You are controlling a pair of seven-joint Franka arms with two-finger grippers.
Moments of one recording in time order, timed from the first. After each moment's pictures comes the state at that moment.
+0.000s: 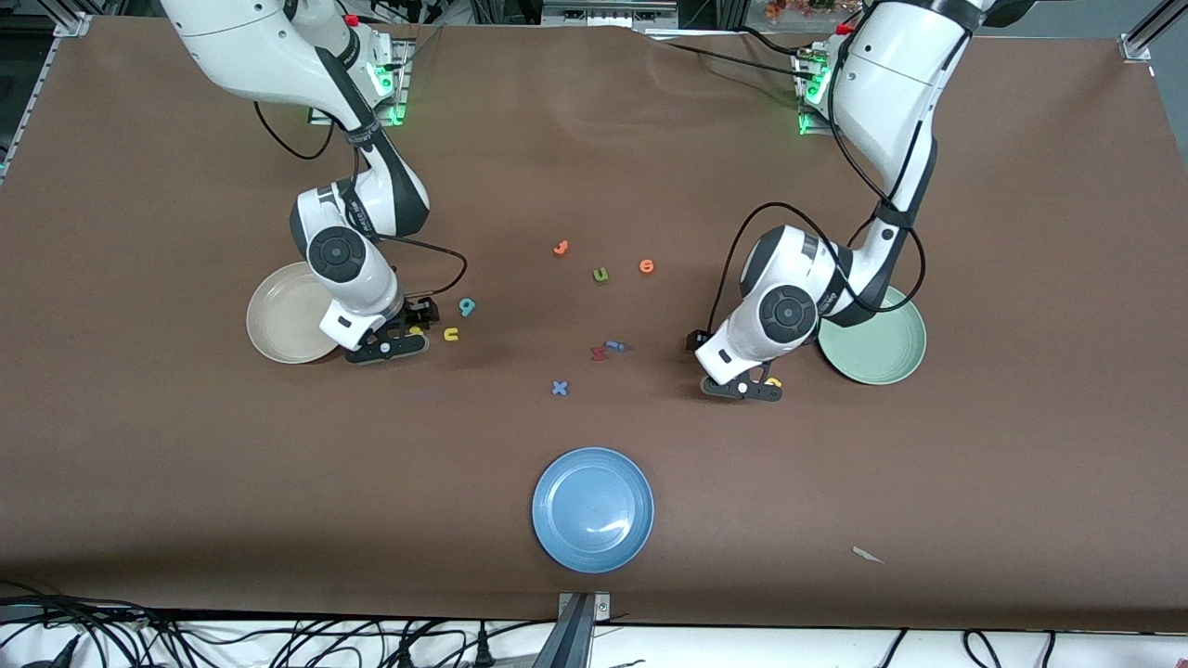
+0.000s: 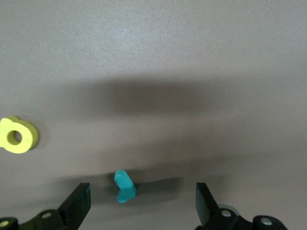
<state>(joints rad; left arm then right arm) -0.42 0.69 -0.03 -1.73 -0.12 2.29 -0.25 0.39 0.48 -0.04 -2.11 -0.10 2.54 0.19</state>
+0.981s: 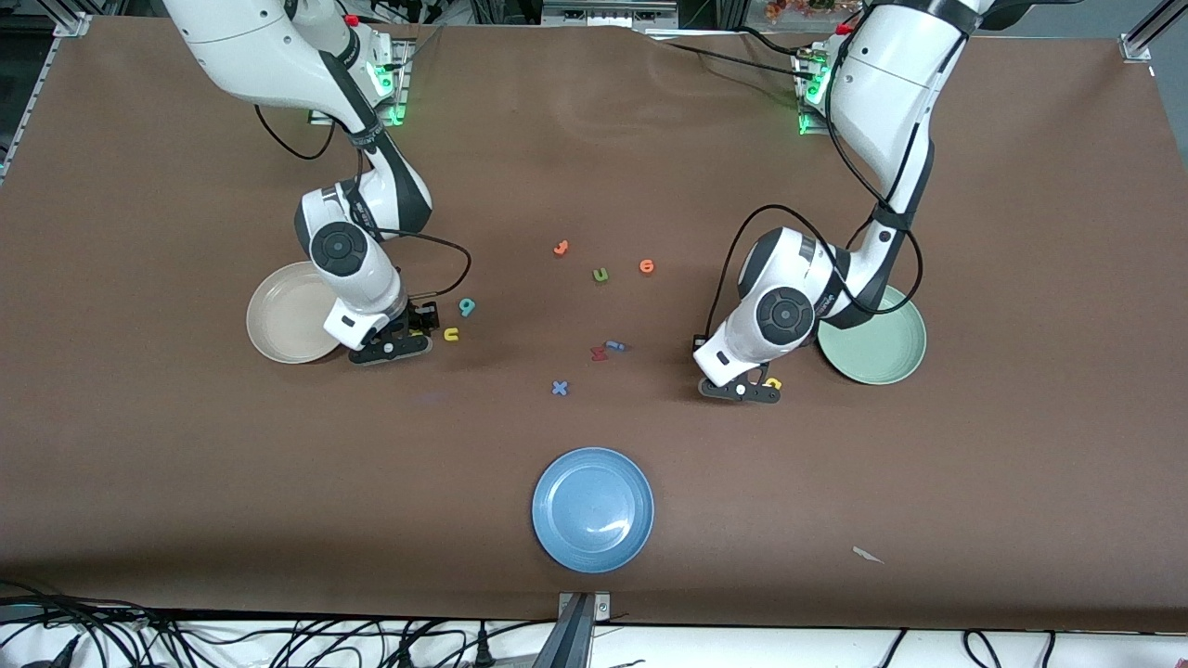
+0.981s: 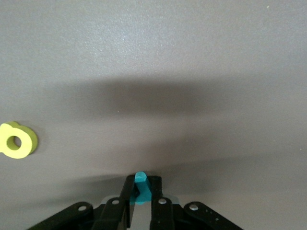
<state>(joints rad) -0.42 0.70 -0.02 -1.71 -0.12 2.28 -0.25 0.39 0.50 -0.04 -2.12 -0.10 2.62 0.19</state>
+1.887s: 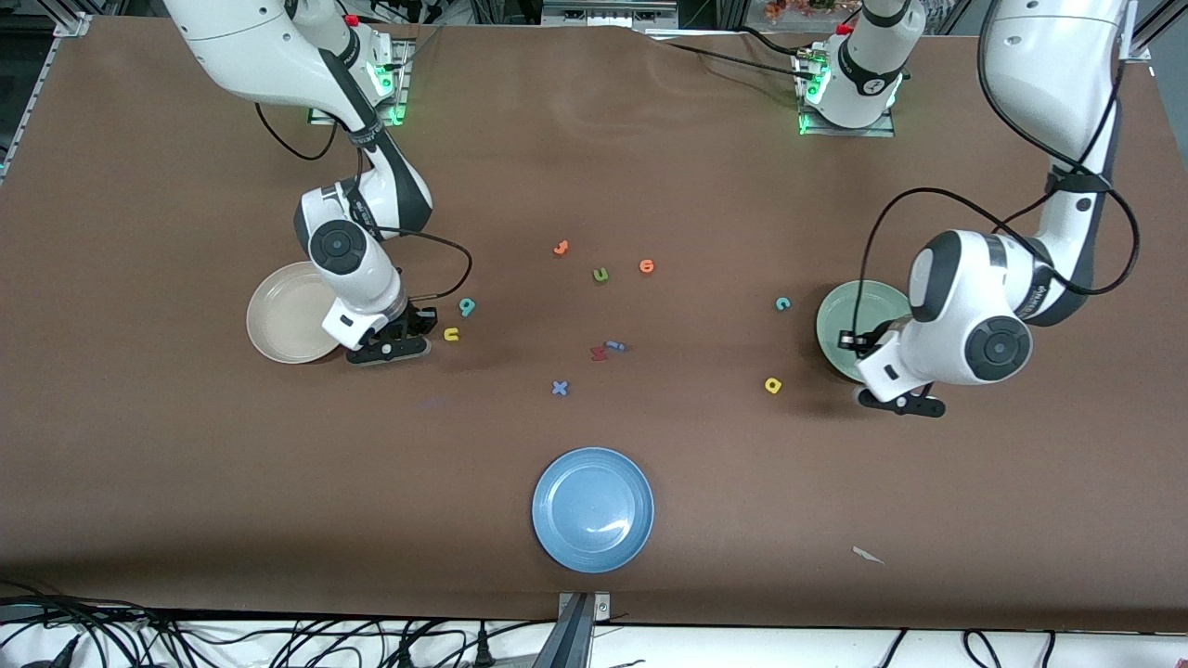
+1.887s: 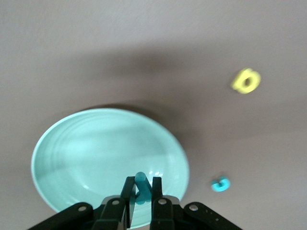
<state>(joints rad) -0.10 0.52 0.00 -1.74 -0.04 1.93 0.05 0.39 0.49 -0.05 -2.10 -0.10 2.61 0.23</state>
